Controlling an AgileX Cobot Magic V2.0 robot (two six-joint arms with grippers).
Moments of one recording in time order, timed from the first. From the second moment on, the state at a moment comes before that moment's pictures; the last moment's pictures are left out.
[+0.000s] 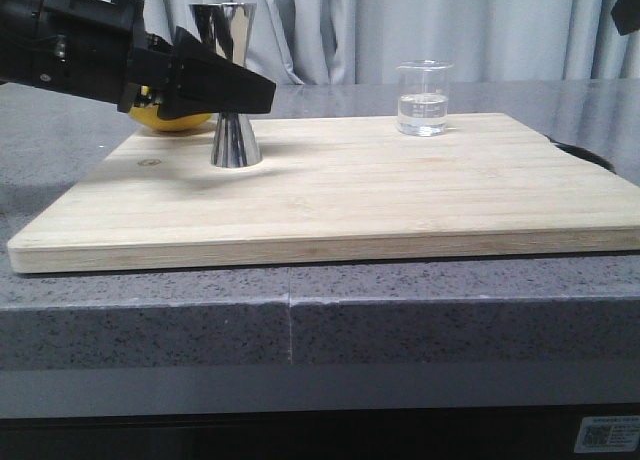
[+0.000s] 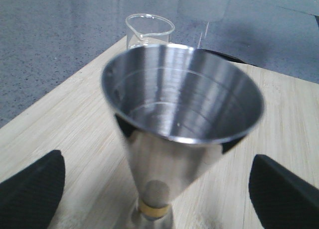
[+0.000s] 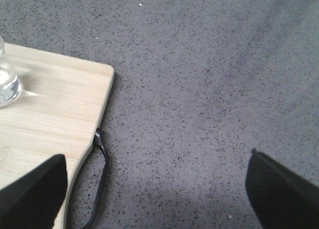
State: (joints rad) left arm -0.21 1.83 -1.09 -1.67 1.02 2.07; right arm 0.02 1.26 -0.95 0.11 0.32 -0.35
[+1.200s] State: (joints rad) left arm -0.23 1.84 -1.09 -1.68 1.02 2.09; right arm 0.02 1.26 -0.95 0.11 0.31 -0.35
